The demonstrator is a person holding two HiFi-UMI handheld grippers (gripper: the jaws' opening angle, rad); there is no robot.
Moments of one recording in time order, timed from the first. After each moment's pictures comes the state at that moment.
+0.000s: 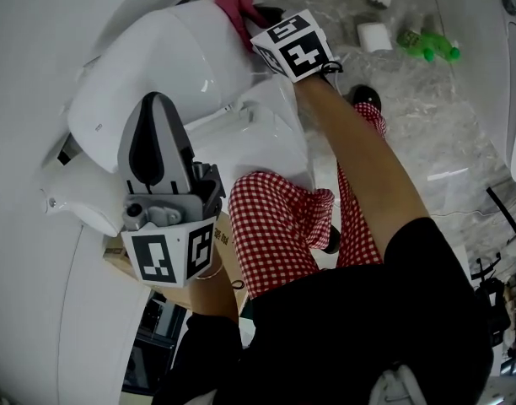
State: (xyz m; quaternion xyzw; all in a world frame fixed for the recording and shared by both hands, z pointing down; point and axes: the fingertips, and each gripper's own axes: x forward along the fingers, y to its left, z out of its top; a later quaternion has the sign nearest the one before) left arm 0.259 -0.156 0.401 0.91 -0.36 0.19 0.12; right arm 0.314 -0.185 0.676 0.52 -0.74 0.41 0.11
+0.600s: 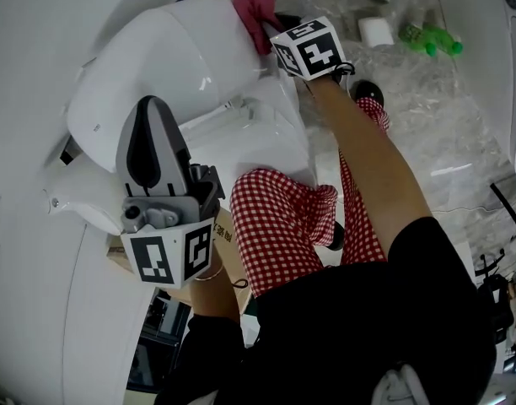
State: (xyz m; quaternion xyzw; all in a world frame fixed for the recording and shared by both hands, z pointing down) left arm 0.251 -0.153 0.405 0.90 -0.37 0.19 0.12; right arm 0.323 -0.140 0.723 0.52 -0.70 0.48 0.11
